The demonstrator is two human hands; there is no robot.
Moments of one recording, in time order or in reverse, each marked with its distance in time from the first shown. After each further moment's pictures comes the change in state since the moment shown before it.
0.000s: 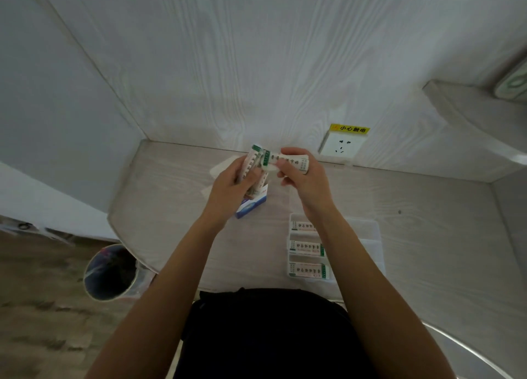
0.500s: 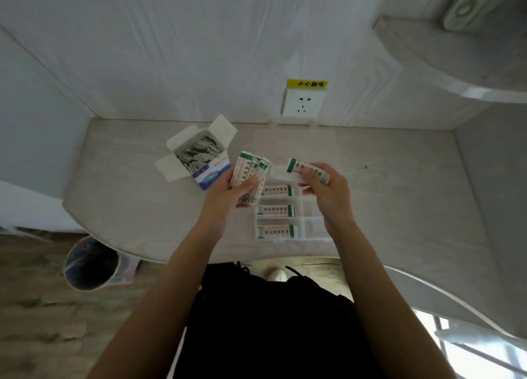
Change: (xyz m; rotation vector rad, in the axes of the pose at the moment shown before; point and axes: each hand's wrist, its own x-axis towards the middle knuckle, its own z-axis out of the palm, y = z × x) left_hand -0.046 -0.024 0.060 -0.267 -0.078 -0.307; right_hand -0.067 0.037 -0.093 -0.083 0.250 0.123
